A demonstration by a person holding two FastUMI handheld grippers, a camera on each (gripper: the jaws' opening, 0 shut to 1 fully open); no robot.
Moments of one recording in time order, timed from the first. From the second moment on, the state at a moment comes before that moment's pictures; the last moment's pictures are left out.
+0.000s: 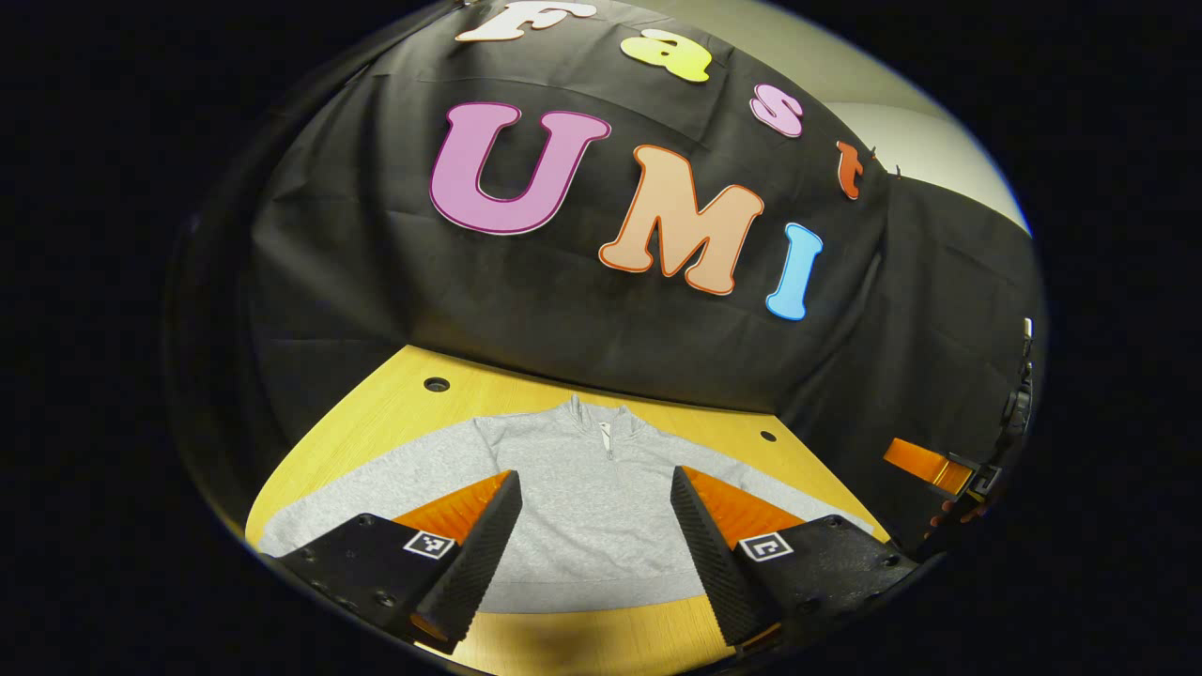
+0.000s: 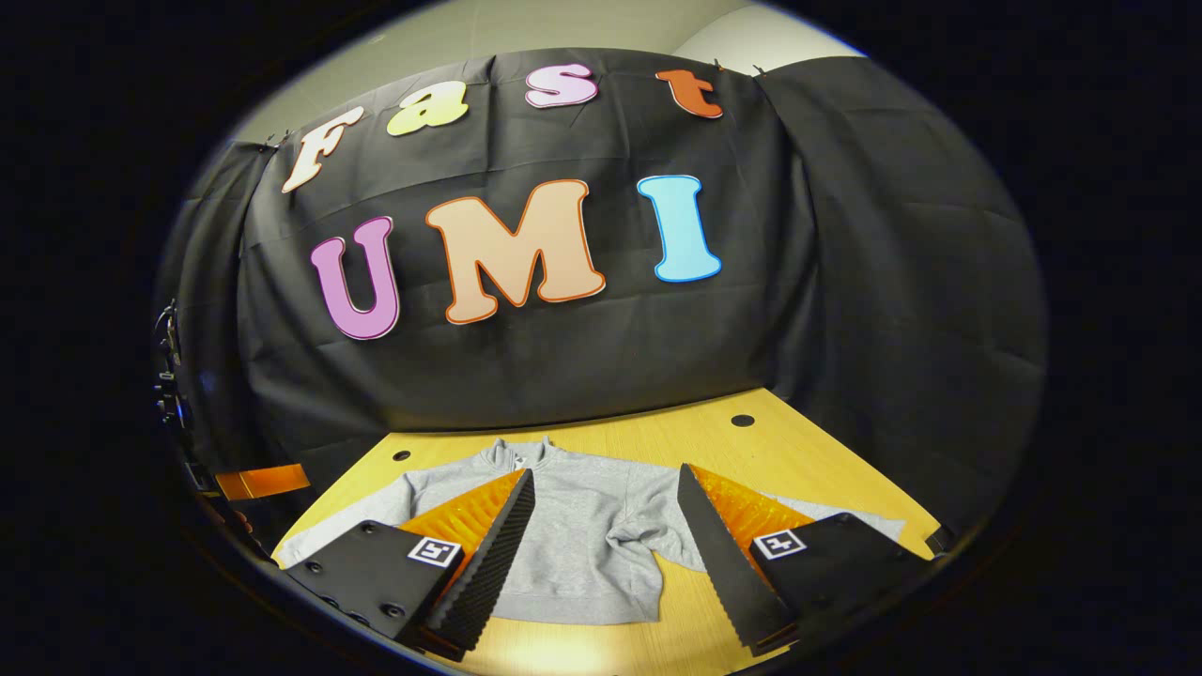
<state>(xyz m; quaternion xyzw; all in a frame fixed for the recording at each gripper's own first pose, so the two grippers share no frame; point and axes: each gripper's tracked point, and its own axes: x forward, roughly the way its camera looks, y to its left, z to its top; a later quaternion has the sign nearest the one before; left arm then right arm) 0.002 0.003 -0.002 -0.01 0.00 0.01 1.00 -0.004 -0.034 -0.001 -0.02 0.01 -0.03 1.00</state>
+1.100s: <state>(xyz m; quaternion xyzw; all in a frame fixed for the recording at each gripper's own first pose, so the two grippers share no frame) -0.014 0.015 -0.011 0.01 0.01 0.07 1.00 -0.044 -0.310 -0.092 -0.07 0.16 -0.21 0.96</state>
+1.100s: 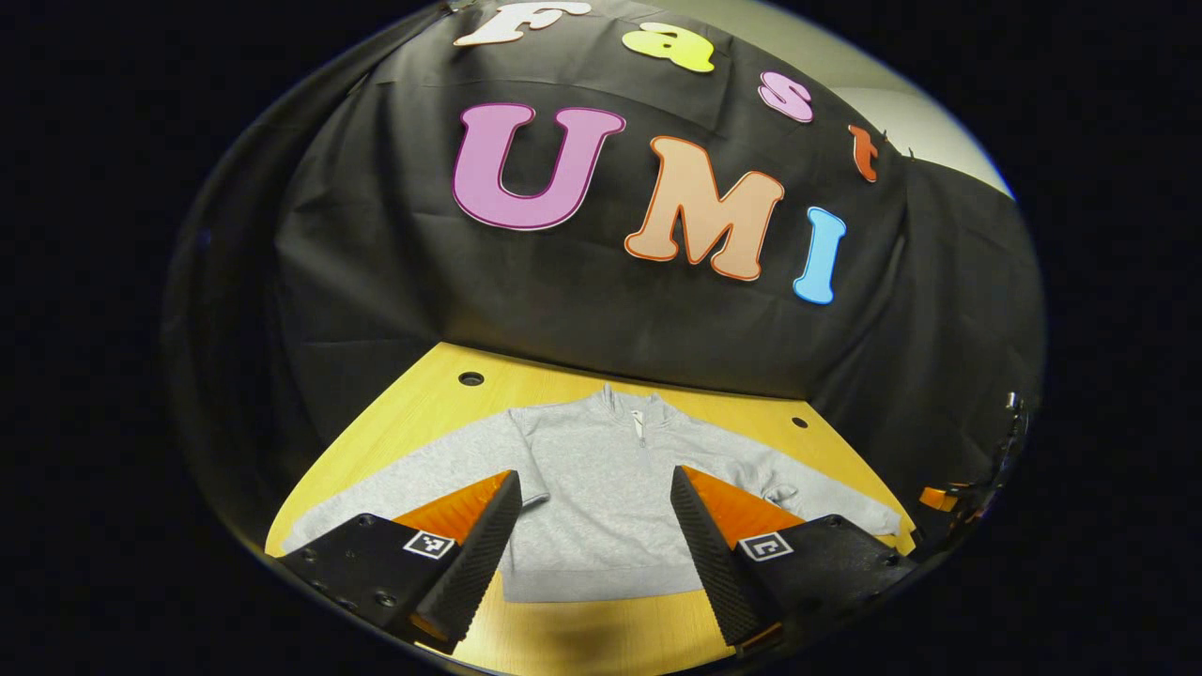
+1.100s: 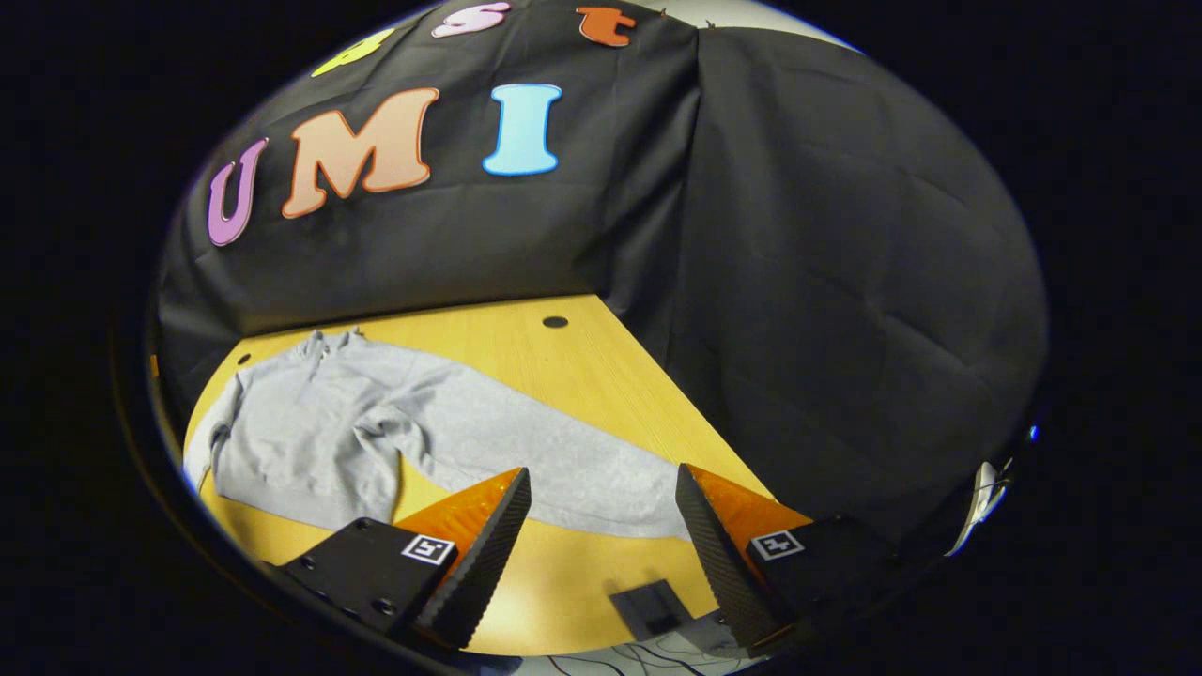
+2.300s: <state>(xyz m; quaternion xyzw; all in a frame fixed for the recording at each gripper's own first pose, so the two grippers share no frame) -0.029 -0.002 -0.028 0.05 0.04 0.11 0.99 -0.013 -0.409 -0.216 -0.01 0.34 -0.18 0.92</state>
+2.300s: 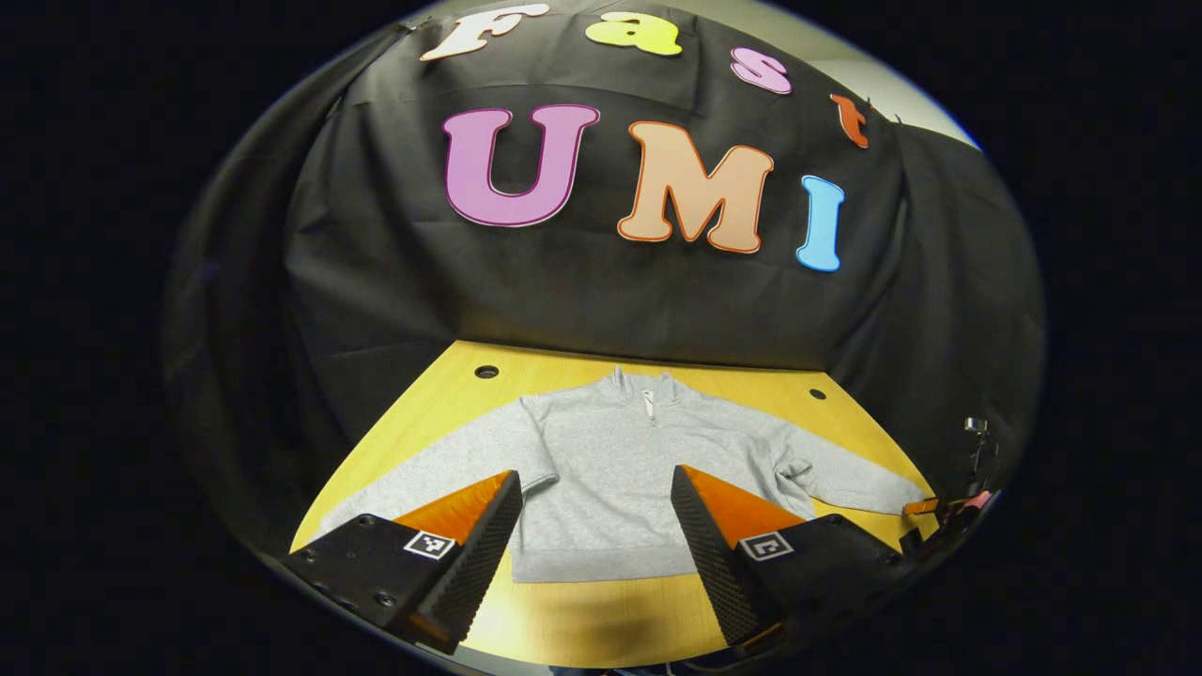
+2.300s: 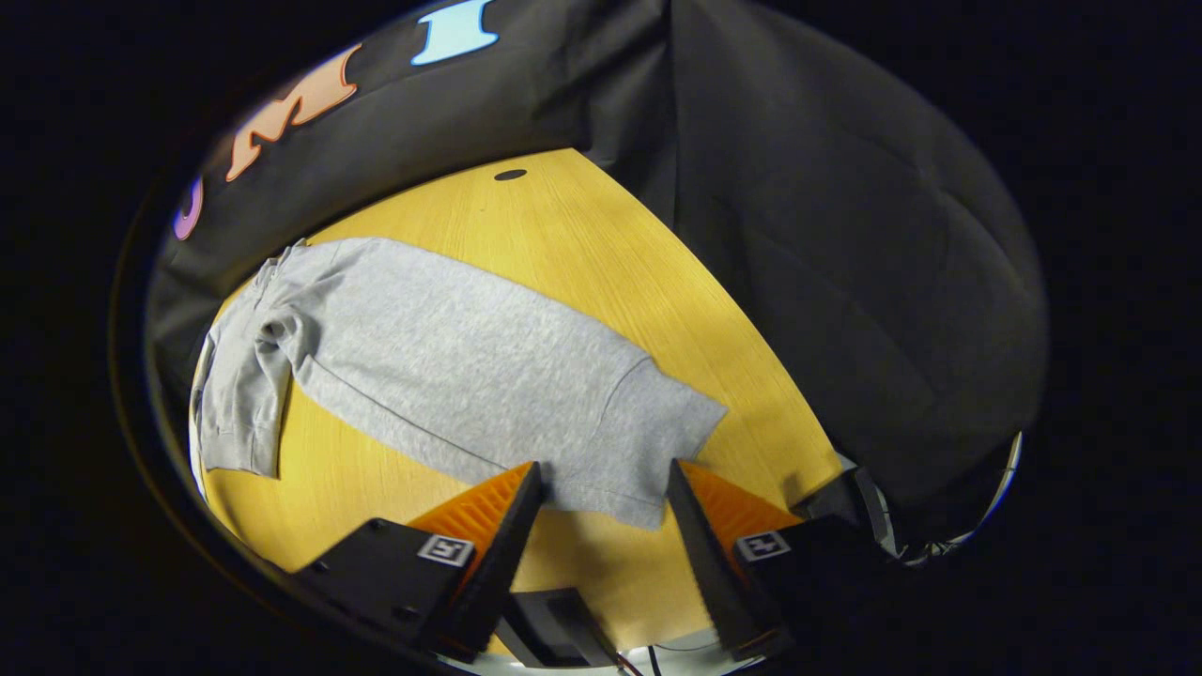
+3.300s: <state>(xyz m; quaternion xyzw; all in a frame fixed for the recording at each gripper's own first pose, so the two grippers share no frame) -0.052 0.035 -0.030 0.03 0.05 0.09 0.99 0.001 -0.313 -0.131 -0.05 0.26 -0.17 0.95</state>
